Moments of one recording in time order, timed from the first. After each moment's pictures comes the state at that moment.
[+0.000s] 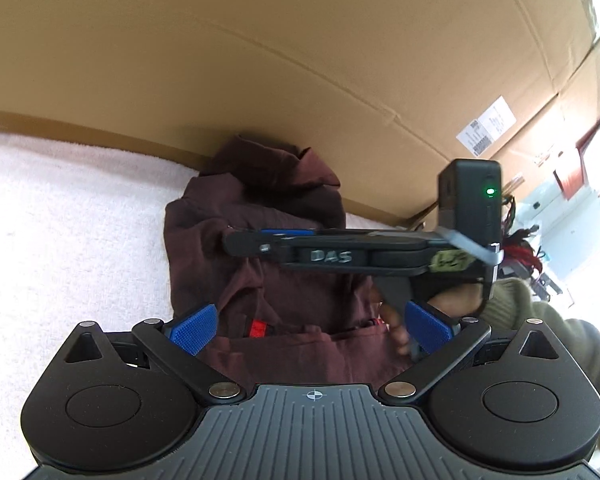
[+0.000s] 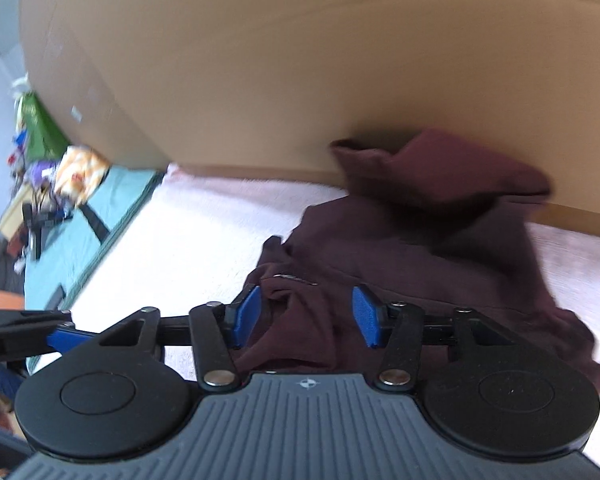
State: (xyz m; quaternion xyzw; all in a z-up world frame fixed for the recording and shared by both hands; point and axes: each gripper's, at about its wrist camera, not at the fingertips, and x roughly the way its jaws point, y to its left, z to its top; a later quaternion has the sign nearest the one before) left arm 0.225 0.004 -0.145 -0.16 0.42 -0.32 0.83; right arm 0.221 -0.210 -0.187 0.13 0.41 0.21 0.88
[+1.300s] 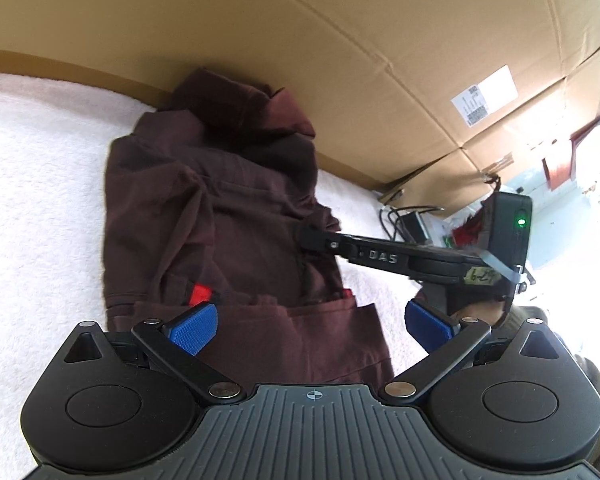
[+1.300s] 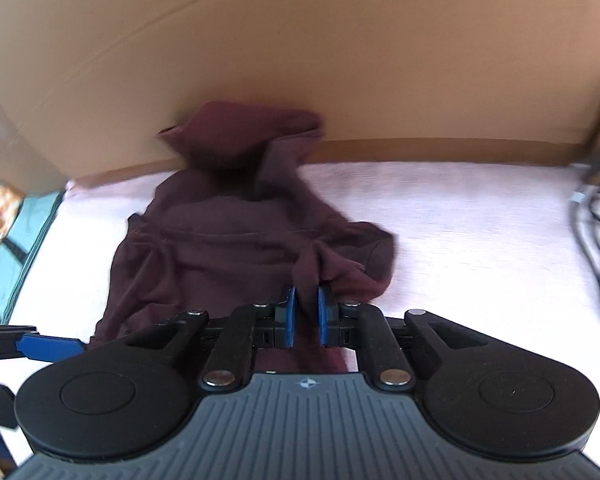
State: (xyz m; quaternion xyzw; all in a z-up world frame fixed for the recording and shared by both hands) left arm 0.231 -0.021 -0.170 -0.19 0.48 -0.35 0.78; right arm 0.160 -0.295 -0.189 0.14 0.45 0.06 0.88
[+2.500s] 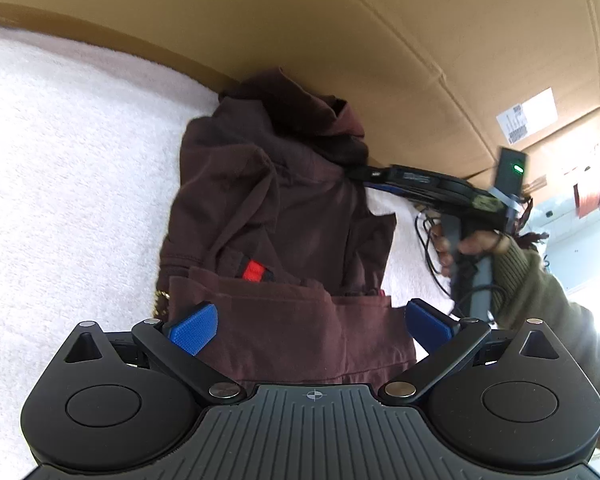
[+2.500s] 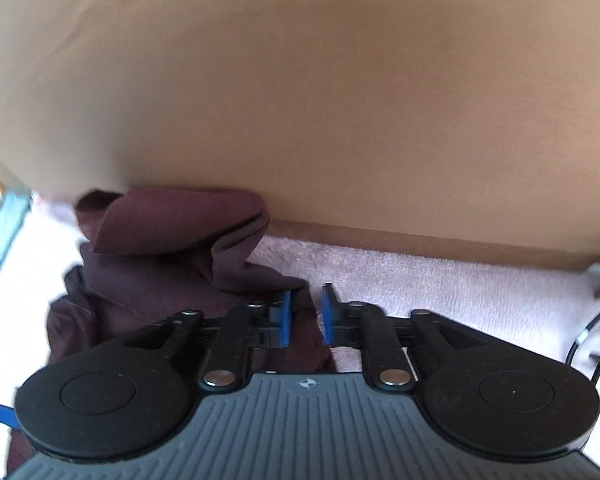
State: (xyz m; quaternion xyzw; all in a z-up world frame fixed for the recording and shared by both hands) left arm 0.234 0.001 -0.182 -0.22 0.50 -0.29 0.79; right arm 0.227 -0.346 -0.193 0.14 0.43 0.05 0.89
